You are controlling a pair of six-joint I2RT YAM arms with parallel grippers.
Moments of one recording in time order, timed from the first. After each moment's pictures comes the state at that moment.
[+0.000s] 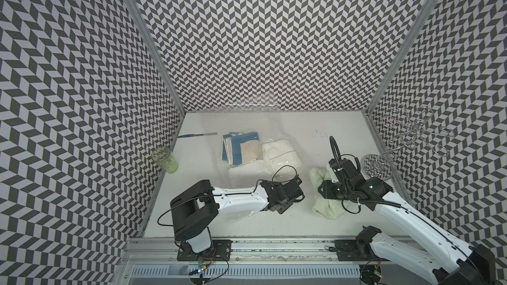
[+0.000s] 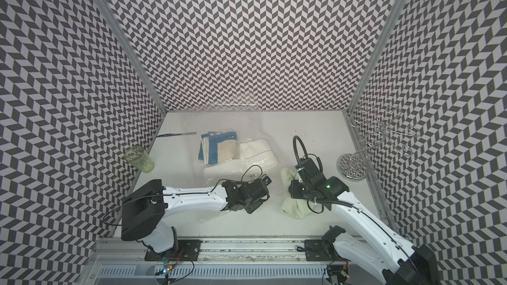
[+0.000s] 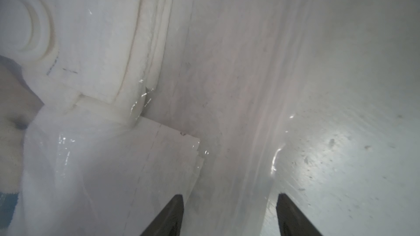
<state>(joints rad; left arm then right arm) -1.16 1.69 0.99 -0.52 -0.37 -0.16 0.56 0.95 0.73 -0.83 -0.06 0.57</state>
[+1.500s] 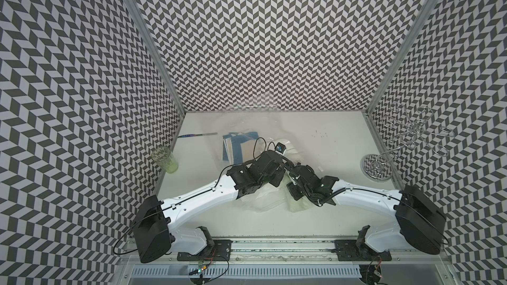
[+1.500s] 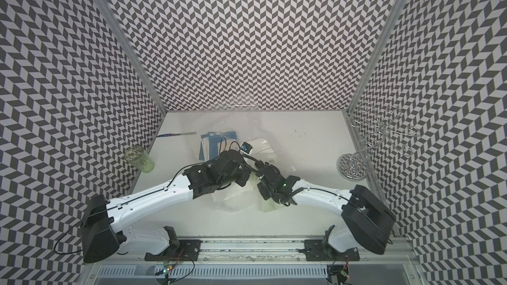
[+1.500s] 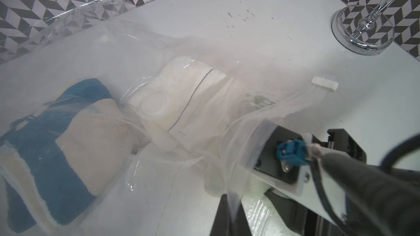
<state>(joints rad) -0.96 1.33 1.04 -0.44 -0.21 -0.25 0.89 1.50 0.78 -0.29 0.21 0.24</state>
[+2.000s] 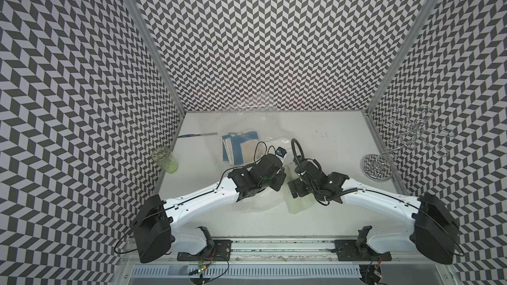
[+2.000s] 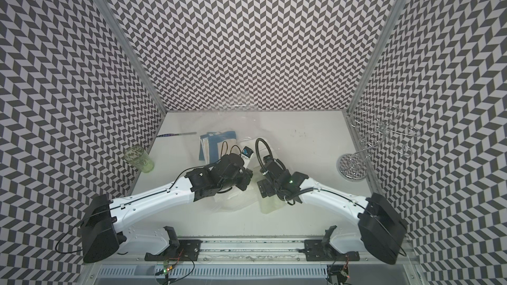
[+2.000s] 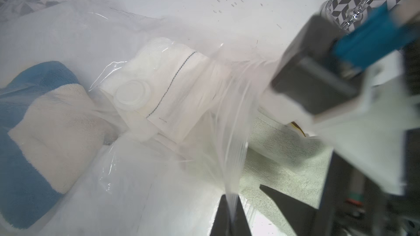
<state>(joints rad) -0.97 1.33 0.99 -0.40 -0.15 -0.29 0.86 1.28 0.81 -0.52 0.22 0.45</state>
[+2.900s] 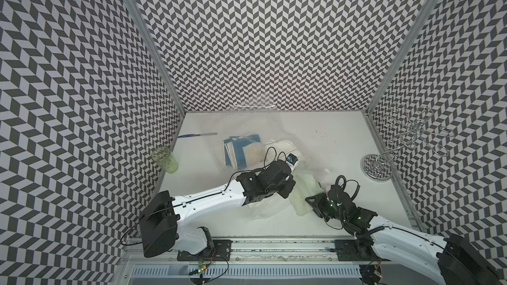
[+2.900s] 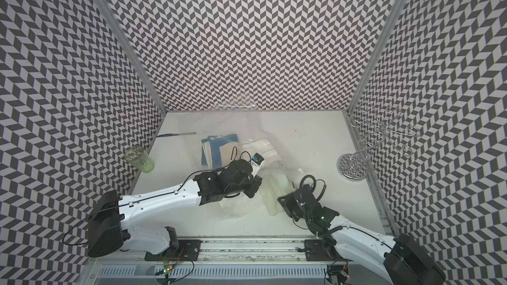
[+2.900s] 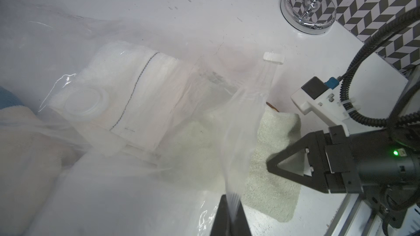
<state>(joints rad) -1.06 1.39 1.00 -0.34 -0.11 -0.27 0.70 0.86 0.12 0.07 -0.09 1.53</state>
